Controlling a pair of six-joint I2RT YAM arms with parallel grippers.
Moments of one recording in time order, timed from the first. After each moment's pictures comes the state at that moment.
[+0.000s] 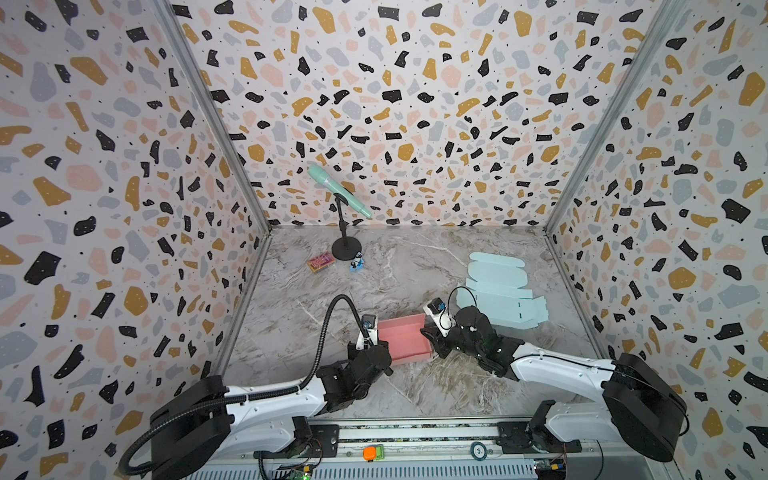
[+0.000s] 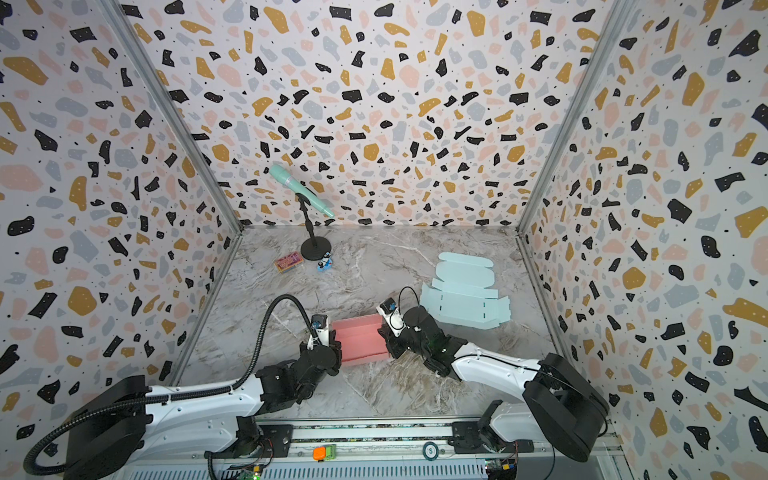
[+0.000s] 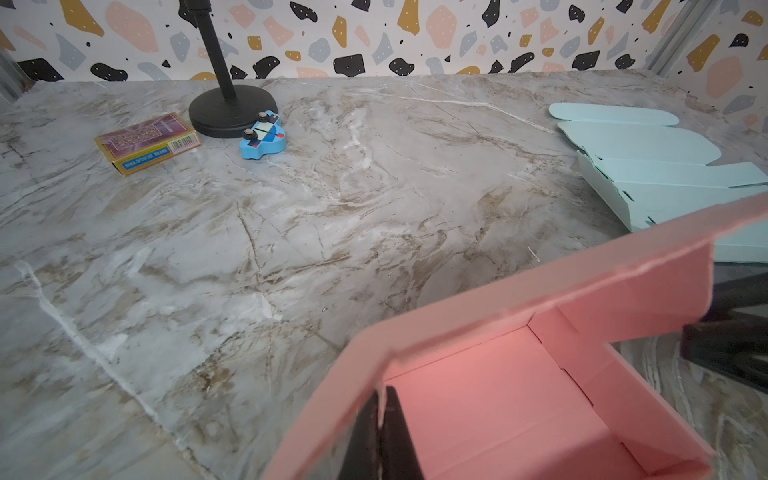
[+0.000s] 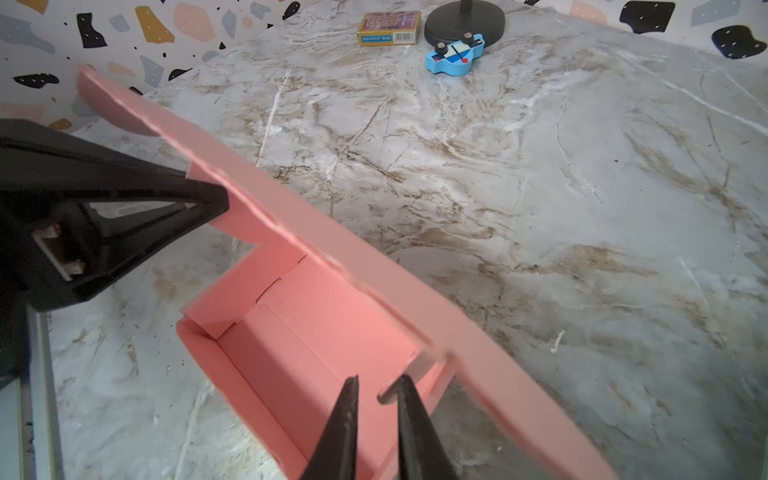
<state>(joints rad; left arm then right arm) -1.06 1.13 0.36 0.15 -0.74 -0.54 0.84 1.29 0.55 0.22 -0.13 0.07</state>
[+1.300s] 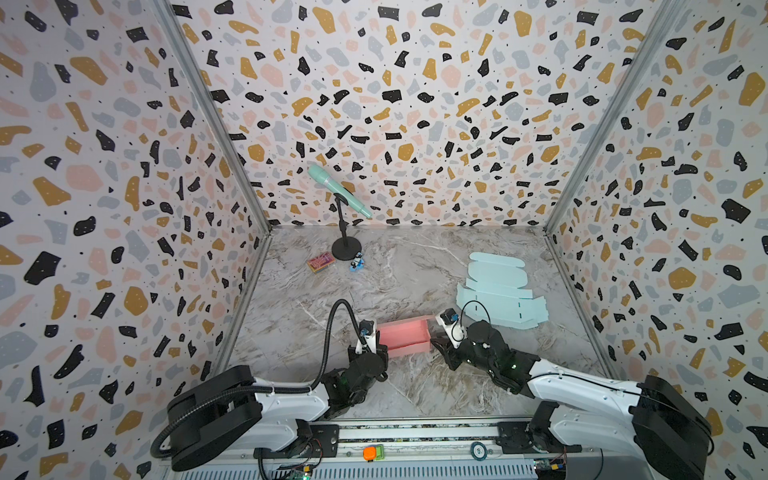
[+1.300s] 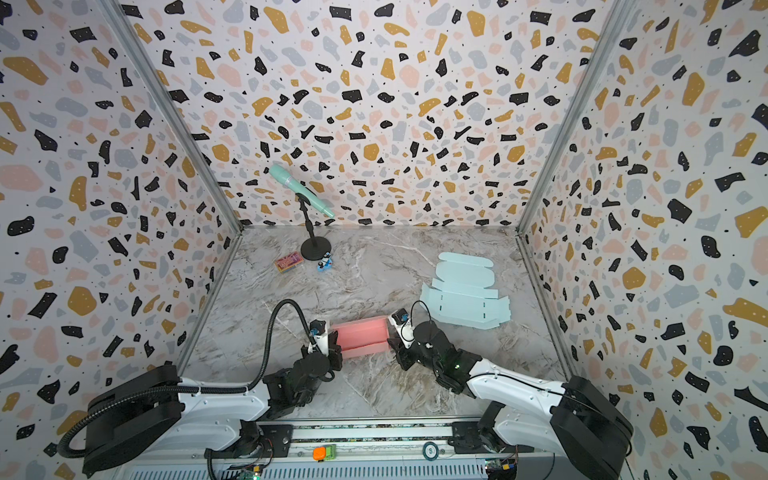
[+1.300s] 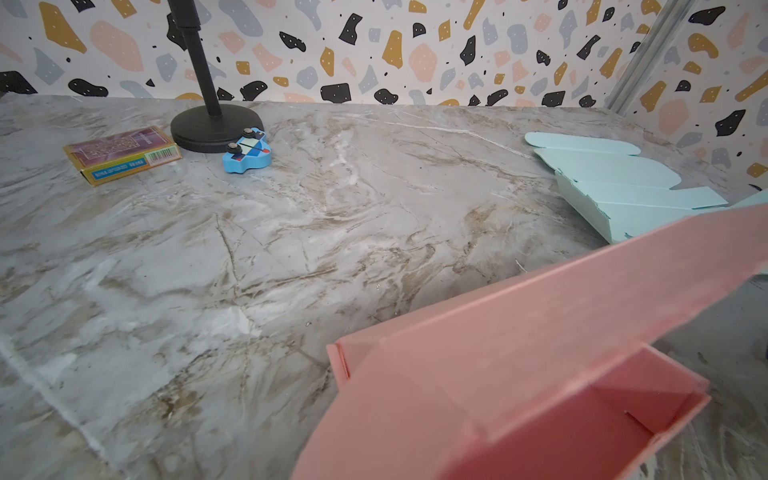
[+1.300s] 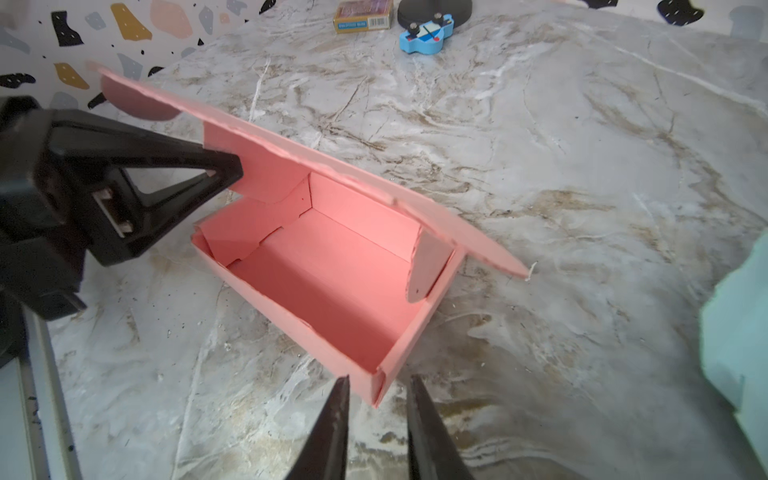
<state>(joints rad) -1.07 1.25 0.21 0.57 -0.72 -0.47 0.88 1.07 0.40 0.16 -0.02 0.14</state>
